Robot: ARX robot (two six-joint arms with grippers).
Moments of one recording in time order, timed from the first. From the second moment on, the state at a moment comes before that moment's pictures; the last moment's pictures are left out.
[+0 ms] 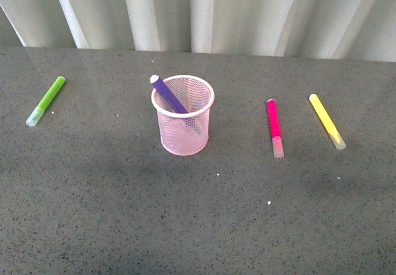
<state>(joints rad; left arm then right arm) 0.00 0.46 0.01 0.45 0.00 -0.01 0.00 0.00 0.02 0.00 0.00 0.00</state>
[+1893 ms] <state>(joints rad) 0.00 0.00 0.01 0.00 0.00 -0.01 -0.05 0.84 0.76 0.23 0.07 -0.03</state>
